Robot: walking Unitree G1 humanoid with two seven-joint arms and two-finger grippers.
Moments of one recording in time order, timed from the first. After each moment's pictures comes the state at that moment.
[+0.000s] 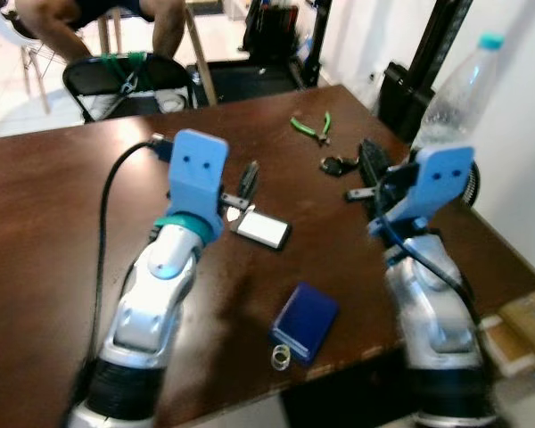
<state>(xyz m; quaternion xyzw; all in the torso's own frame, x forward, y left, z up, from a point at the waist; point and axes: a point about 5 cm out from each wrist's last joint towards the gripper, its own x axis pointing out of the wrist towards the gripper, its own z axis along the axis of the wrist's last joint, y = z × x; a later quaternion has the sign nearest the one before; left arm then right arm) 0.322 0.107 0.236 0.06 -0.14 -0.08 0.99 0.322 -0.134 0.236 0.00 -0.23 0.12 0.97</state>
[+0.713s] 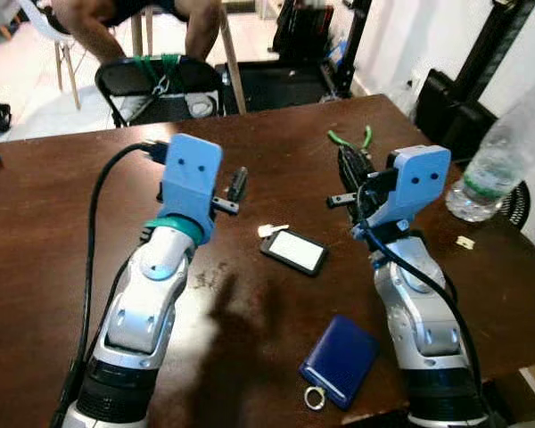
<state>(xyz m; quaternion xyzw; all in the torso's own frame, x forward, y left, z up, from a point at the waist) 0.320 0.098 0.232 0.10 -0.13 -0.10 0.98 0.322 -0.137 0.237 0.00 -0.23 0.12 0.97</state>
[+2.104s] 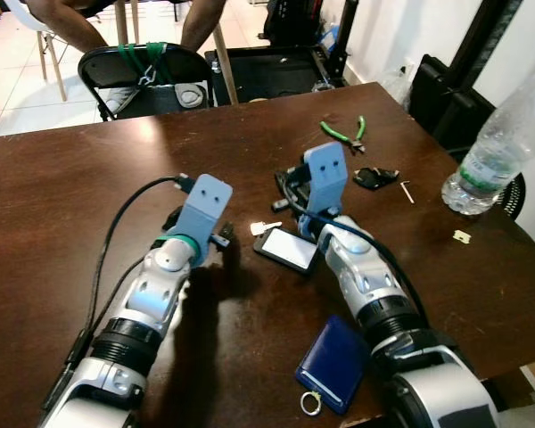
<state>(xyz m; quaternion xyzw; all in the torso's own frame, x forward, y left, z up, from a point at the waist) 0.373 0.107 0.156 0.20 0.08 -0.11 0.97 0.389 -0.099 0.200 -0.03 -0.10 0.20 0.97</state>
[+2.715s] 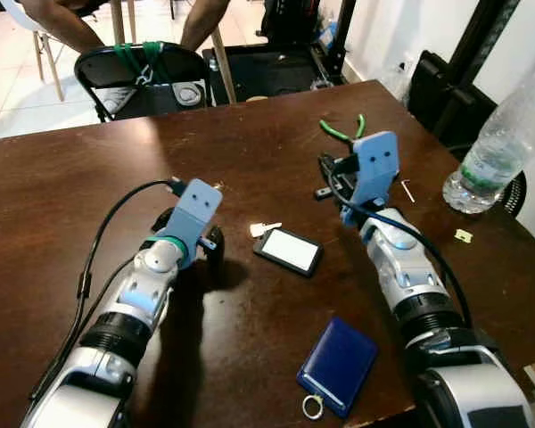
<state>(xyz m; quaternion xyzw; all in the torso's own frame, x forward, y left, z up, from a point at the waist) 0.368 0.130 0.141 0.25 0.05 -0.12 0.96 0.388 -0.134 0.211 -0.04 -0.14 0.17 0.97</state>
